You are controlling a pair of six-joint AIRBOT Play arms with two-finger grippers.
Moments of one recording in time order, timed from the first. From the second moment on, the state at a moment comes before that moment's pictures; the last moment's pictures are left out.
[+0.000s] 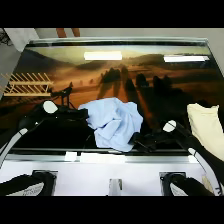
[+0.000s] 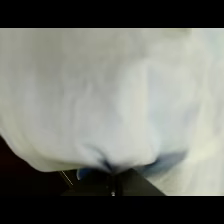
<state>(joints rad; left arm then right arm) -0.30 -1.29 0.87 0.97 -0.79 -1.53 0.24 -1.17 0.50 -0.81 1.02 1.63</state>
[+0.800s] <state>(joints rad) -0.10 -0.88 1.45 0.97 -0.85 -1.39 0.08 -0.73 1.21 -1.26 1.00 1.58</state>
